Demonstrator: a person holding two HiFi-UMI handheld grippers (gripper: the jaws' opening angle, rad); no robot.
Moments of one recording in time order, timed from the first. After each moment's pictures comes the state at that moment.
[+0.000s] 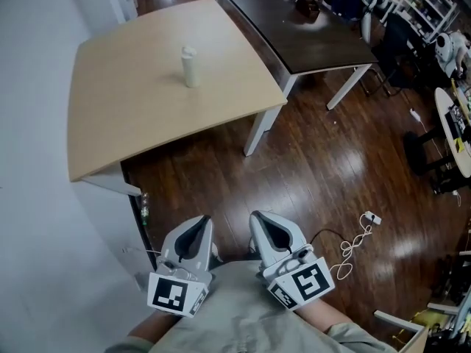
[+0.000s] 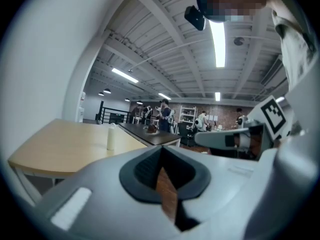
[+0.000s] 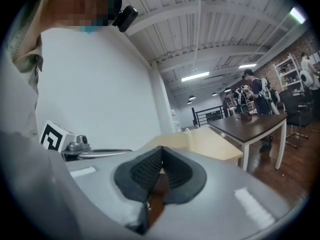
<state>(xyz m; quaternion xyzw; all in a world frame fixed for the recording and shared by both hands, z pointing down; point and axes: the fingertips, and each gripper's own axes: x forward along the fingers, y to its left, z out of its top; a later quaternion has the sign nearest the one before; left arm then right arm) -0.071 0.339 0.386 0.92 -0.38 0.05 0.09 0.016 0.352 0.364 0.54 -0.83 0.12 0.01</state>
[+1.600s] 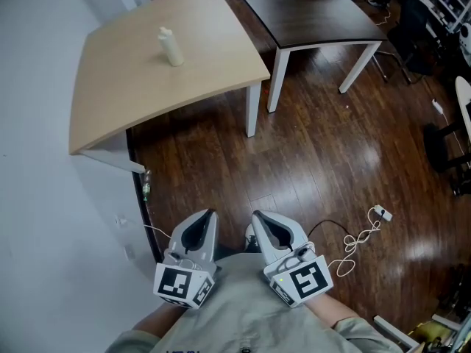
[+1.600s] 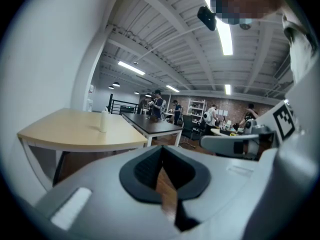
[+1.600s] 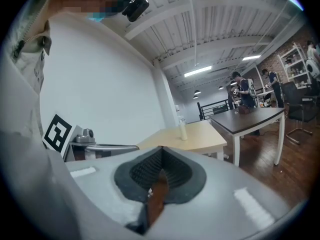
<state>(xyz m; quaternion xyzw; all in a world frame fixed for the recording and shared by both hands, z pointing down) 0.043 0.418 0.440 0.89 -0.44 0.08 0.13 0.129 0.436 0.420 0.49 -0.86 0.13 0.02</state>
